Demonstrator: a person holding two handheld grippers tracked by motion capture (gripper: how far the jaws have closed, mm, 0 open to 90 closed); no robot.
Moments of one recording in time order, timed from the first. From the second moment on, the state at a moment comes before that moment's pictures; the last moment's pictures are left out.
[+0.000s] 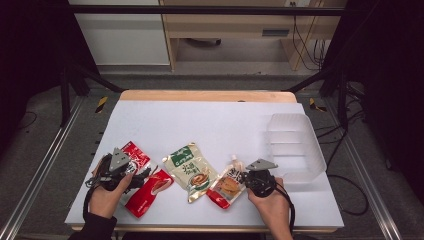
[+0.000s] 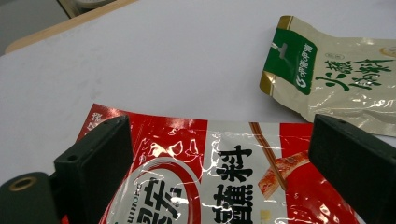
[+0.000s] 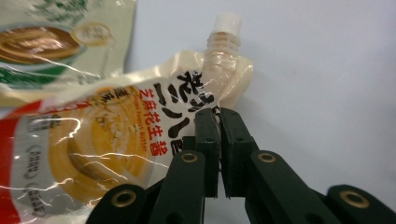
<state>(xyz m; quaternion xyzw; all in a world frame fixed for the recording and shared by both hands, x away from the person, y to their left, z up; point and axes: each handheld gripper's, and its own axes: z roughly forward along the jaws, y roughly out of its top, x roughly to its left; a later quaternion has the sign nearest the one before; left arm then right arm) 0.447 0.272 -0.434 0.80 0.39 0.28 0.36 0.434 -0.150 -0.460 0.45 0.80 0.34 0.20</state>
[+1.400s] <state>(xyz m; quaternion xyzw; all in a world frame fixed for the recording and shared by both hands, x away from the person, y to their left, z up) 0.497 0.181 -0.334 0.89 0.20 0.21 0.35 0.482 -0.130 -0.332 0.24 0.84 0.44 0.20</state>
